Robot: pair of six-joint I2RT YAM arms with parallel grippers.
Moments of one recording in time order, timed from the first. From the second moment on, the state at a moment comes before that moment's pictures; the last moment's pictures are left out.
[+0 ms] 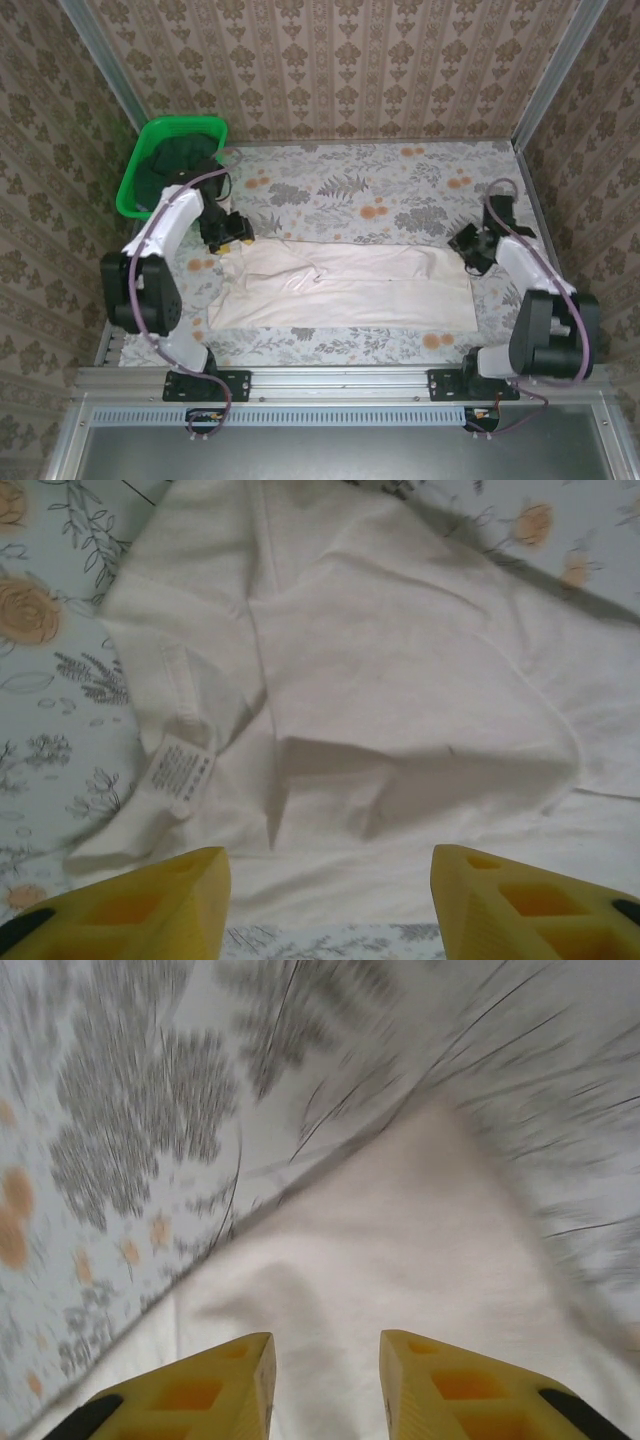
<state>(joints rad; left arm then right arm) -0.17 1.69 1.39 -1.21 0.21 -0.36 -0.15 1.42 0.85 -0.58 -0.19 0.74</state>
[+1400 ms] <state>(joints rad) -0.14 2.11 1.63 -0.98 -0.04 -0.28 -0.20 1.83 1.13 -0.67 -0.12 0.74</state>
